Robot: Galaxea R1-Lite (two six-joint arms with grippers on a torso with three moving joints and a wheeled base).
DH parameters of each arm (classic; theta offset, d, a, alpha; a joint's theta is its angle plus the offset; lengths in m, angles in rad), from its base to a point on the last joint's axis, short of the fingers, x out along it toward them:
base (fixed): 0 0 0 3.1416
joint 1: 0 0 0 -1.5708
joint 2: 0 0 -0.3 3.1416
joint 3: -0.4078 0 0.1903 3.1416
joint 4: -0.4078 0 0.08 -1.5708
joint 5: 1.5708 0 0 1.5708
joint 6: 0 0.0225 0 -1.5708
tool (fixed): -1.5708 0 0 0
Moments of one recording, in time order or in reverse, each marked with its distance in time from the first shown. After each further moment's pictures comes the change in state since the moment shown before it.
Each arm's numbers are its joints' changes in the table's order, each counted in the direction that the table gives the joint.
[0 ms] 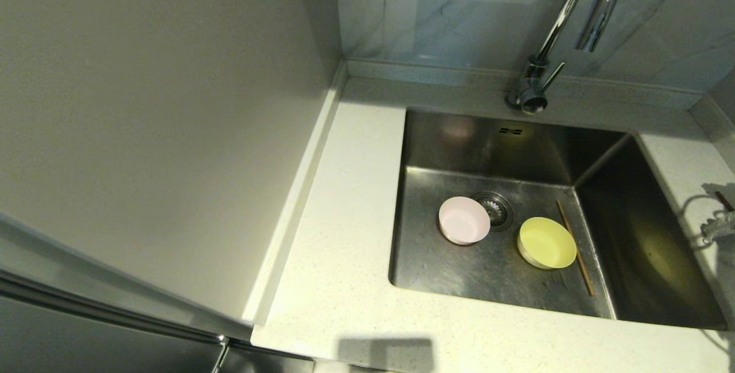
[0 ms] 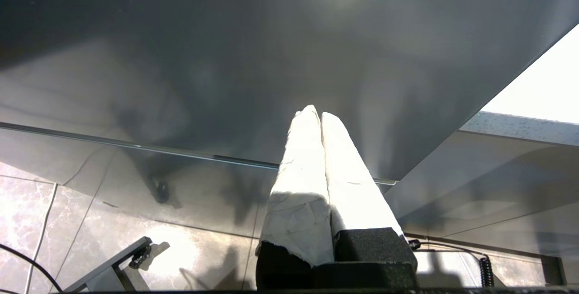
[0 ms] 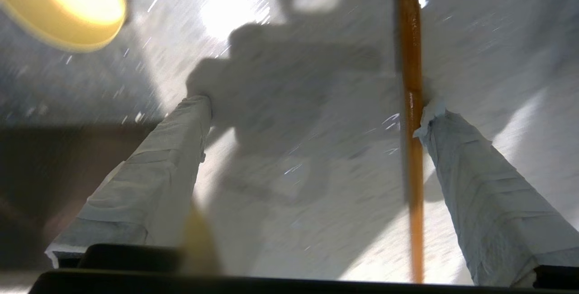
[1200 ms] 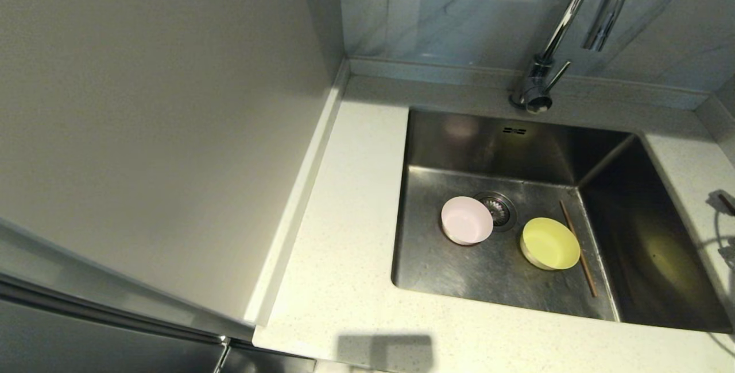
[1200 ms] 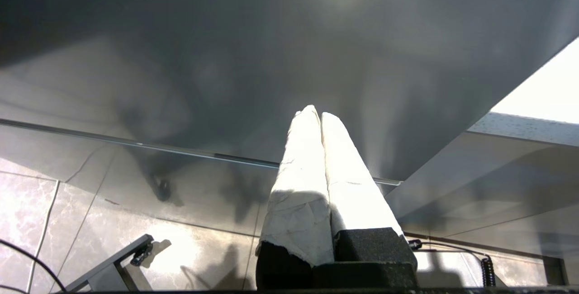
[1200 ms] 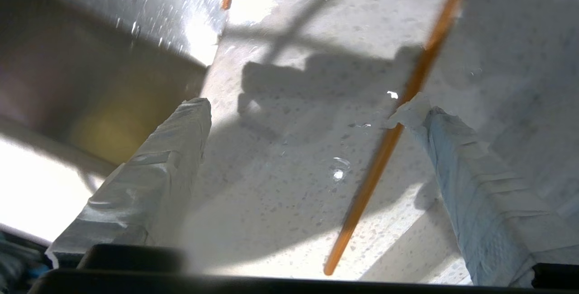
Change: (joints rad) left arm 0.000 0.000 0.000 0.000 0.000 0.000; right arm 0.160 0.013 -0.101 -0.201 0.254 -0.644
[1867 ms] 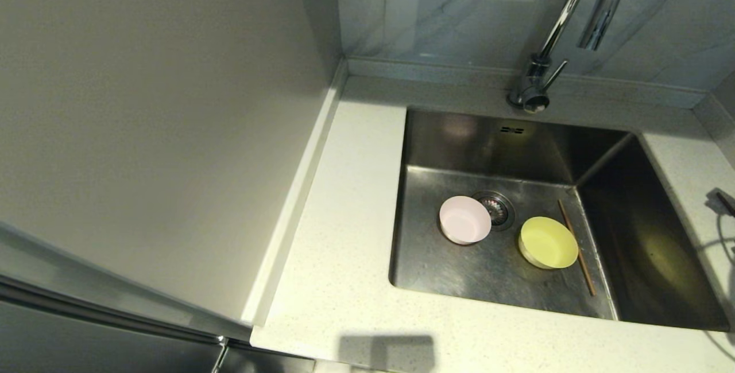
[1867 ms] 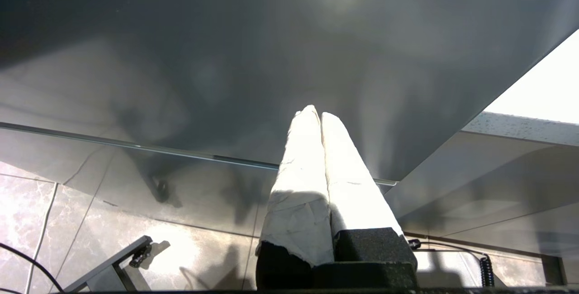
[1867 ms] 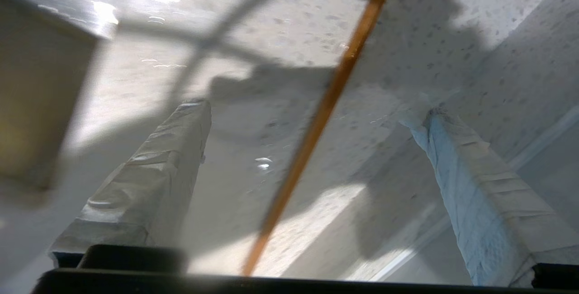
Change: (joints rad) left arm 0.000 0.000 0.000 0.000 0.000 0.000; right arm -0.051 0.041 0.123 0.258 -0.142 -0.078
